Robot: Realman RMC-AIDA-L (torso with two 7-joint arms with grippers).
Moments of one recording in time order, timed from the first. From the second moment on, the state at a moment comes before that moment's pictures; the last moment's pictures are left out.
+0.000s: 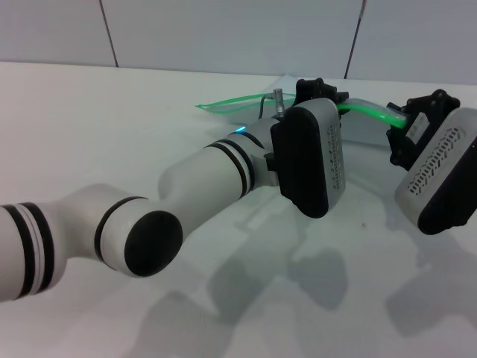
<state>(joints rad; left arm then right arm) -0.78 -2.05 -0.65 -0.79 1.86 0.36 1.45 0.12 2.03 -1.92 -1.46 -2.82 -0.27 2.23</state>
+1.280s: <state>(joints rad) -0.78 -2.05 -0.65 -0.79 1.85 0.38 1.41 0.12 2.02 -1.92 -1.47 -2.82 -0.27 2.23</state>
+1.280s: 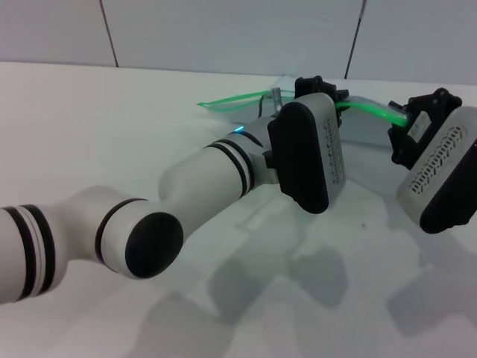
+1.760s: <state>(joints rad) -0.73 -2.04 -0.66 -0.76 1.85 0.41 1.41 0.11 2.03 -1.91 -1.47 -2.82 -0.27 2.23</state>
